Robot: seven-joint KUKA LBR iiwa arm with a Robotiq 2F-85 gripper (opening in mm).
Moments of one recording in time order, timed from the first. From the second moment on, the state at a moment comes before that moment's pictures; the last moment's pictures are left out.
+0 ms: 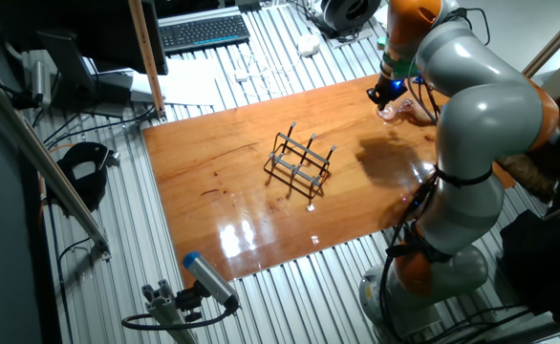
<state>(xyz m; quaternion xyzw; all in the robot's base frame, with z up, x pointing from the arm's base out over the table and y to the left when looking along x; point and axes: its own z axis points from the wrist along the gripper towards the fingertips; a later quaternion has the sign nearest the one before) 0.535 -0.134 0.240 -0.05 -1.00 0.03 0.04</state>
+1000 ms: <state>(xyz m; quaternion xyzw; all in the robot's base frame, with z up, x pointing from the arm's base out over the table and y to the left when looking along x) 0.535 -0.134 0.243 -0.03 -1.00 0.03 0.04</state>
